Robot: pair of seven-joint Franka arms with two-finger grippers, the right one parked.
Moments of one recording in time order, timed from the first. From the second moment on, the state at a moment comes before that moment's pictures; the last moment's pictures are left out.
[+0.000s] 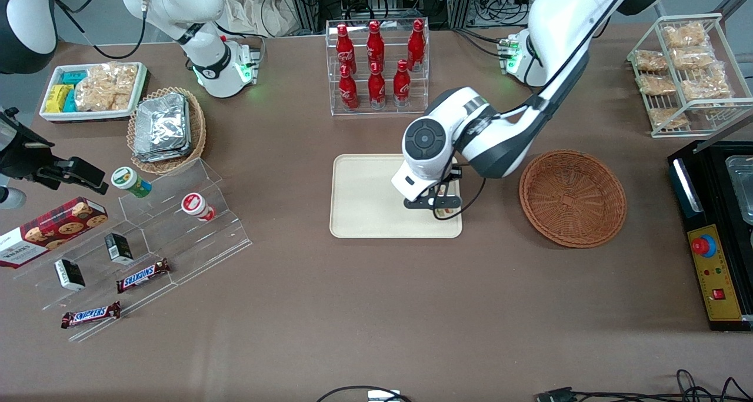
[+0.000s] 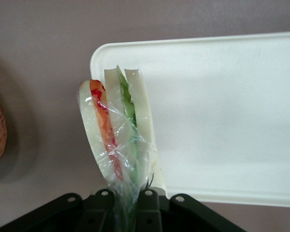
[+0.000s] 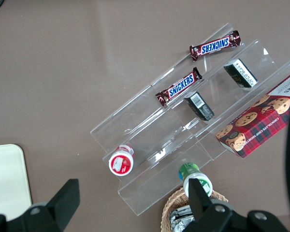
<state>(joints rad) -0.14 0.57 -0.66 -1.70 0.36 1.89 -0.83</state>
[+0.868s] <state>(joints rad) -0.13 0.64 -0.66 -1.84 0.52 2.10 -0.82</state>
